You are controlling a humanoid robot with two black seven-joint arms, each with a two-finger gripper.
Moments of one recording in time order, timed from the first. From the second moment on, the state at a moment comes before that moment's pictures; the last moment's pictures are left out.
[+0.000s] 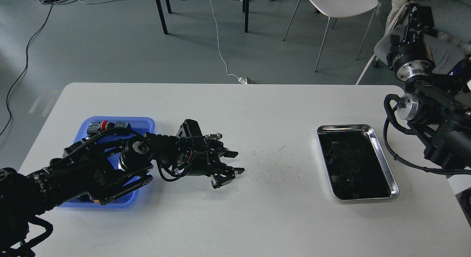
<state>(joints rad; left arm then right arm) -0.84 0.25 -0.19 -0.97 2.18 -0.03 -0.49 0.95 -0.40 0.43 0.62 -0.10 -0.24 0.49</state>
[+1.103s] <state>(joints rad) -0.80 0.25 -0.14 -0.91 2.18 0.10 -0.49 0.96 -0.41 0.42 0.62 -0.10 -0.24 0.49</state>
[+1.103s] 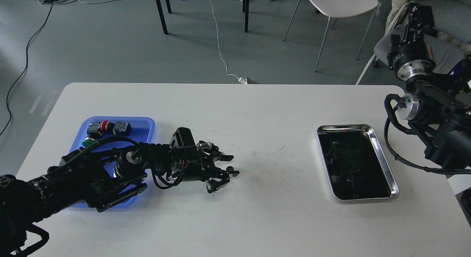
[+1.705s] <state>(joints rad) -0.78 0.25 -0.14 -0.89 2.18 0.10 -0.49 0.95 -0.41 0.42 0.62 -0.10 -0.24 0.49</state>
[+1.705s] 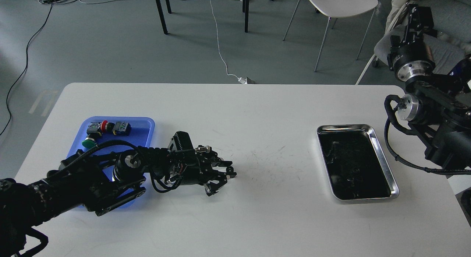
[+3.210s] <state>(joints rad) -0.88 0.63 -0.20 -0.99 2.18 0.13 -0.49 0.94 -0.40 0.41 0.58 -0.11 -0.24 0.49</state>
